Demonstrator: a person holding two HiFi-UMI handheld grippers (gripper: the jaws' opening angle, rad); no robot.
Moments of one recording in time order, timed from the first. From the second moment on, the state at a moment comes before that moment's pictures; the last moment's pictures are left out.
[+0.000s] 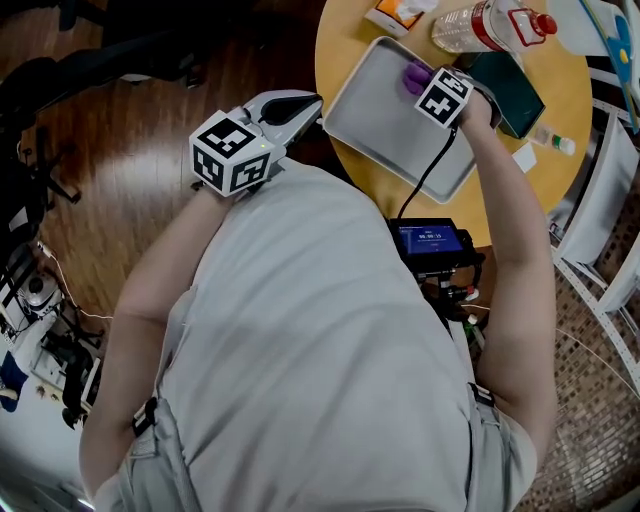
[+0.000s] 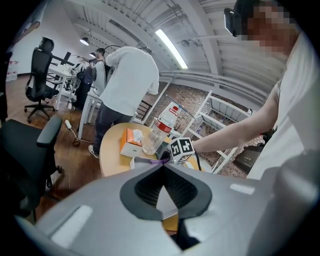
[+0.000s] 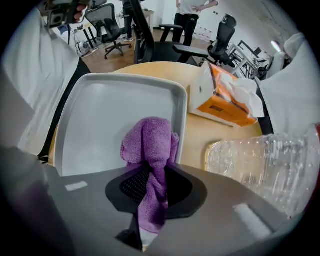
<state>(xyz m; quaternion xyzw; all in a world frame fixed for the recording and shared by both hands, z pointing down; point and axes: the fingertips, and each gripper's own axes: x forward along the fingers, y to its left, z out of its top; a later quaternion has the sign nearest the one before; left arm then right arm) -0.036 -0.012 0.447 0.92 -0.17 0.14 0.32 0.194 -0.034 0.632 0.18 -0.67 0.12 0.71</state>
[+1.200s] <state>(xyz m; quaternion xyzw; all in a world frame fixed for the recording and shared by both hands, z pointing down) -0.092 -0.022 0.453 0.91 -0.21 0.11 0.33 0.006 0.045 0.642 -0.03 -0.73 0.18 0.66</state>
